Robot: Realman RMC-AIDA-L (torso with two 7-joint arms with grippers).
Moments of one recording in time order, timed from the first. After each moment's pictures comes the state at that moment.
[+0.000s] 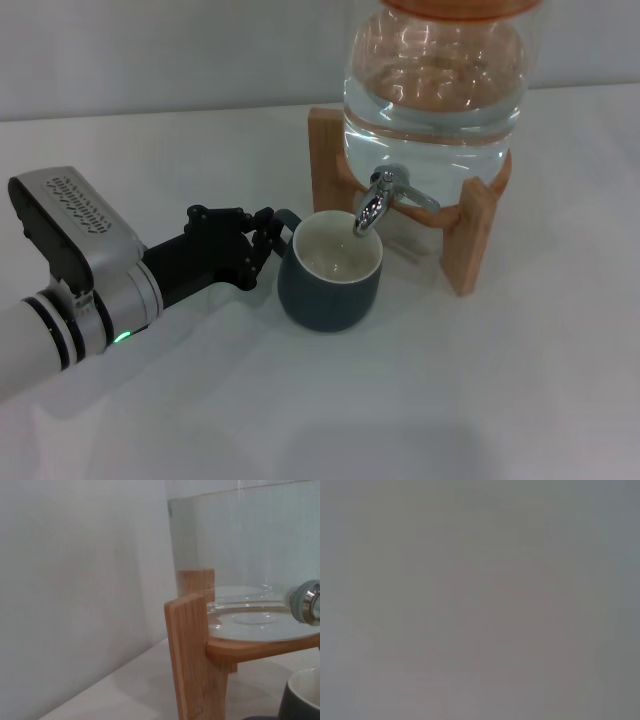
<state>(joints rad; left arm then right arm) -0.57 -2.10 1.60 0.36 -2.25 -0.88 2.41 0.22 1.87 -0.05 -0.76 1.49 1.33 -1.54</state>
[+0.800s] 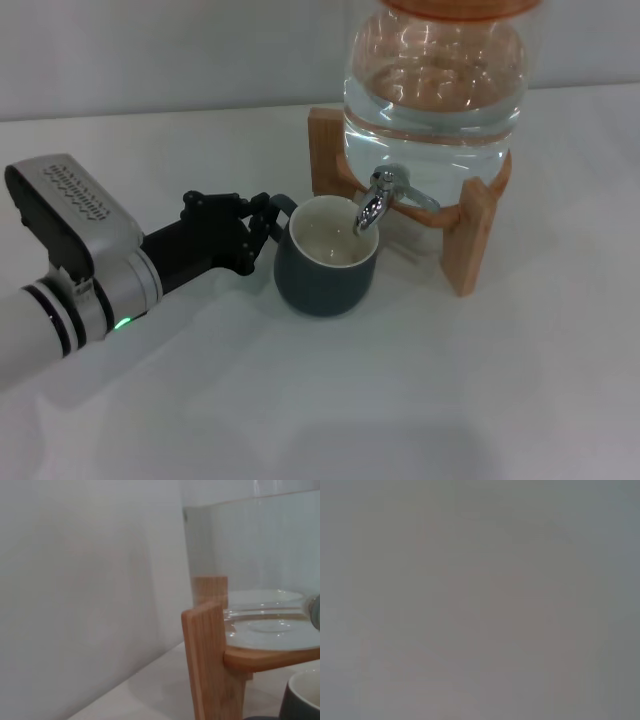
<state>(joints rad) -0.59 -2.10 1.60 0.35 -2.30 -0.87 2.44 0.22 1.88 -0.05 -0.76 1.49 1.33 -1.54</state>
